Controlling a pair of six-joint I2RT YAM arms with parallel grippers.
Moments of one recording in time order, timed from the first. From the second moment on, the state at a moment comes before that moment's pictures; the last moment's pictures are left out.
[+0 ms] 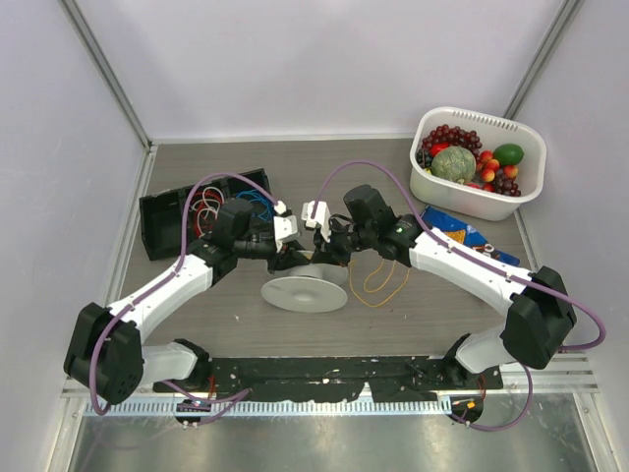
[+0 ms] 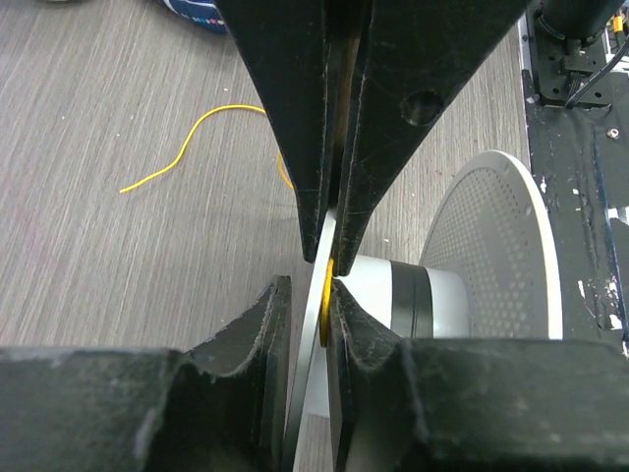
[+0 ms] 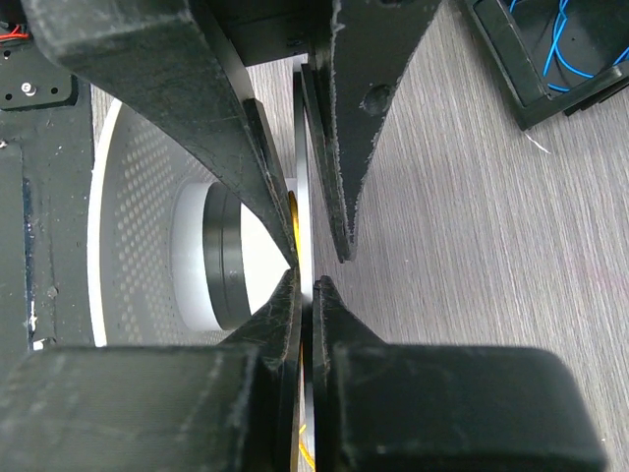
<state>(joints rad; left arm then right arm) -0.50 1.24 0.78 -0.07 0.88 0.44 0.77 1.43 1.12 -0.34 -0.56 -0.40</state>
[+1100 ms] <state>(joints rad) -0.49 1.19 0.75 -0.05 0.94 0.43 0.64 1.39 1.11 -0.36 -0.59 -0.39</state>
